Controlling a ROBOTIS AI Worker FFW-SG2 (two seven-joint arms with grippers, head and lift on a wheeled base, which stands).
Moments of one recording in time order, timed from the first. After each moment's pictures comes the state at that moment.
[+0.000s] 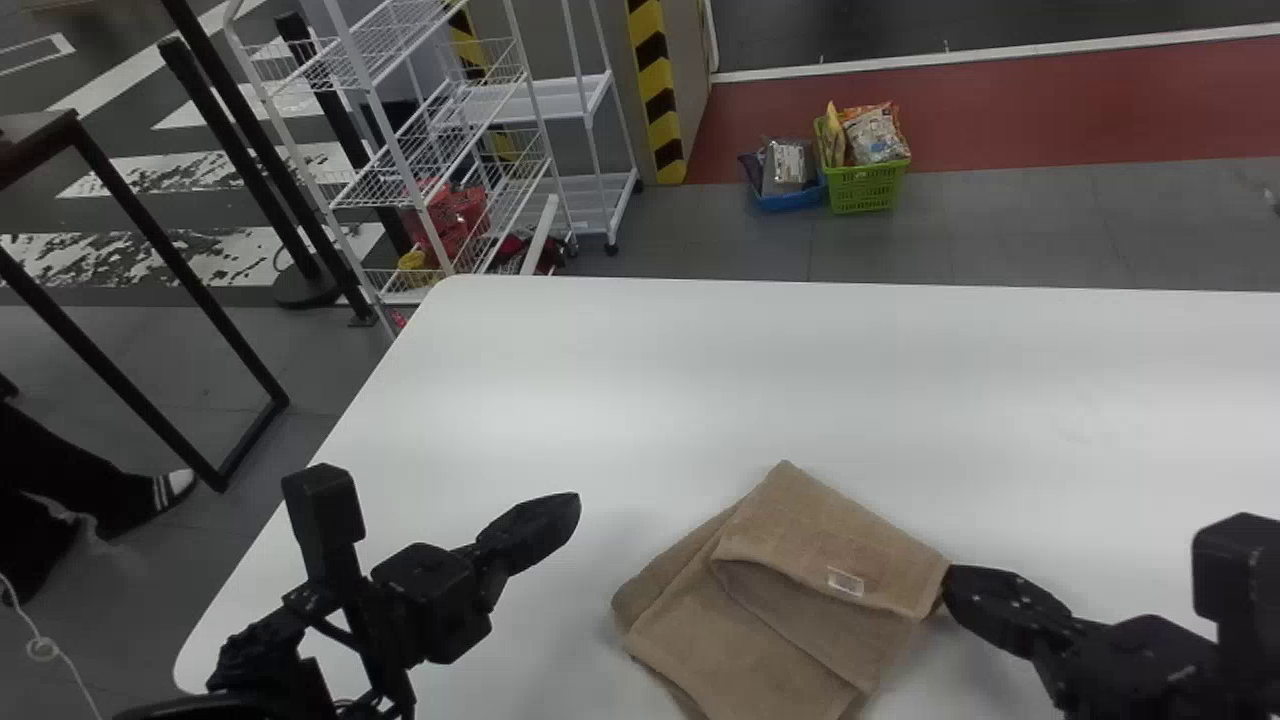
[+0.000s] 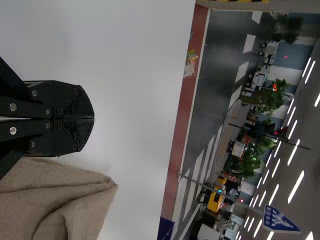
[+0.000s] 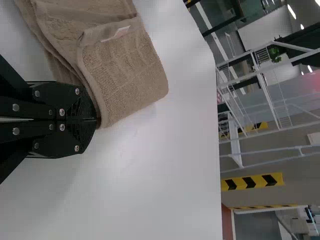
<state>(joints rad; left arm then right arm) 0.39 0.04 0.41 -2.09 0.15 0.64 -0.77 0.33 0.00 0.07 -1.99 0.04 0.61 0.64</state>
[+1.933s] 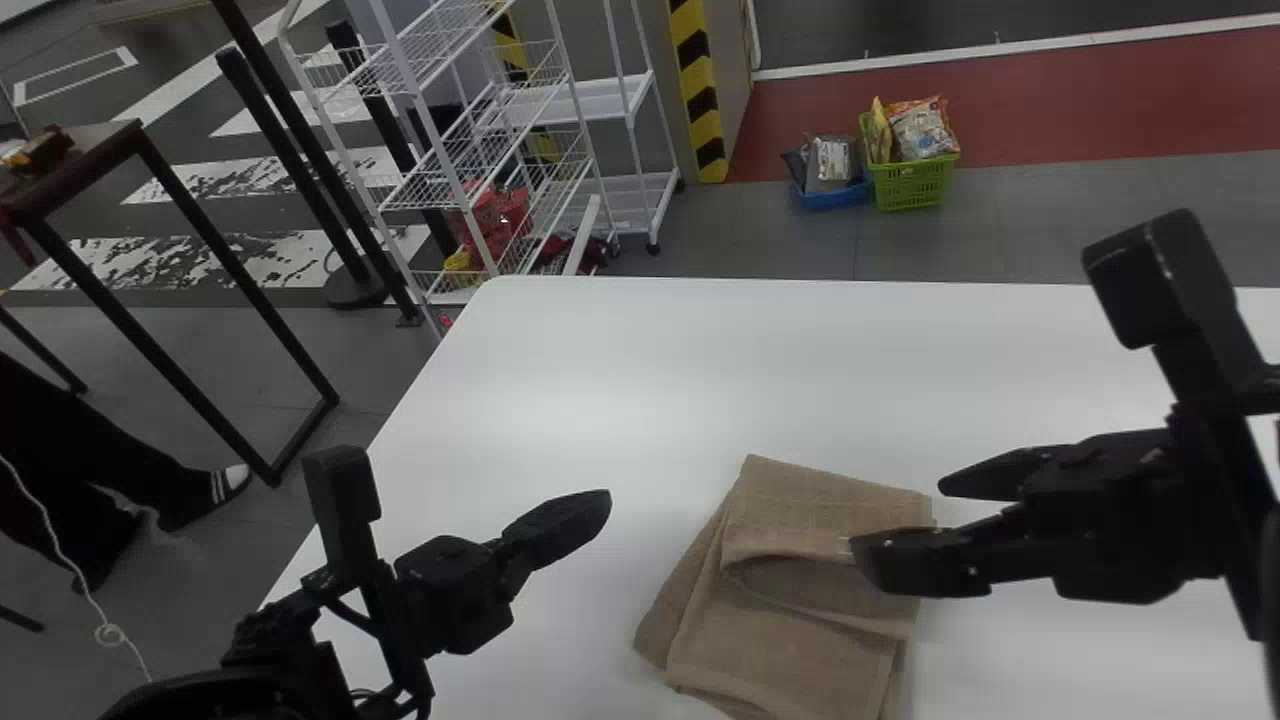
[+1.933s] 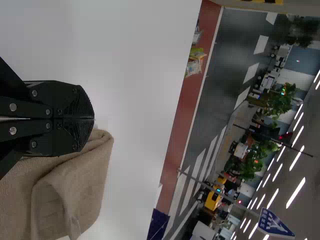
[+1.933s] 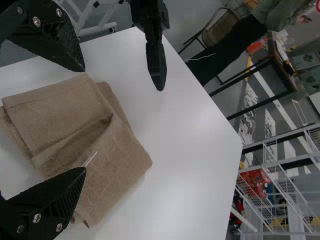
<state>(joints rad) 0.39 0.04 0.47 -2.21 0.19 0.85 -0.79 -0.15 0.00 0.46 -2.23 0.74 1.56 1.36</state>
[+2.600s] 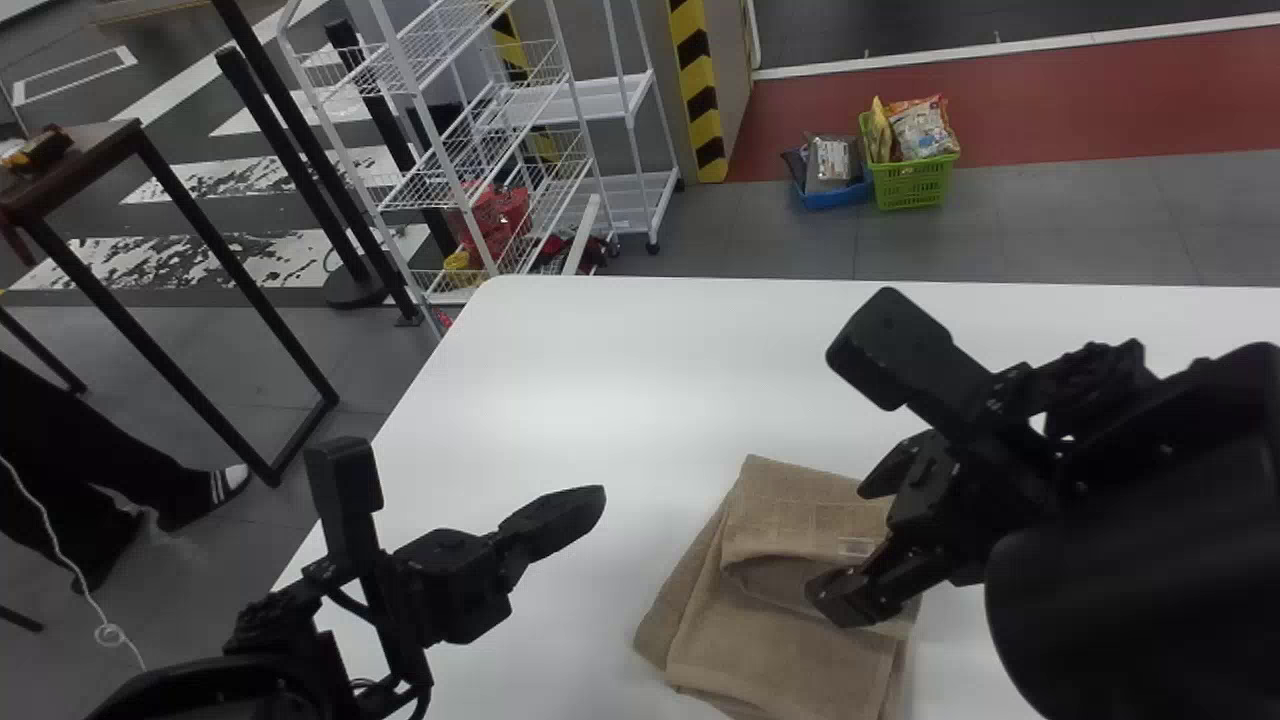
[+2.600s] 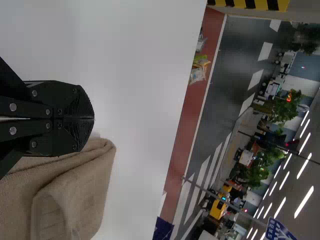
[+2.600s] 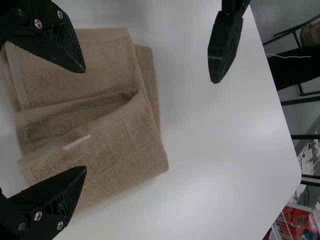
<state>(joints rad) 0.36 0.04 0.47 -2.21 0.16 0.87 -0.77 -0.25 0.00 0.64 -1.89 0.89 1.12 1.36</state>
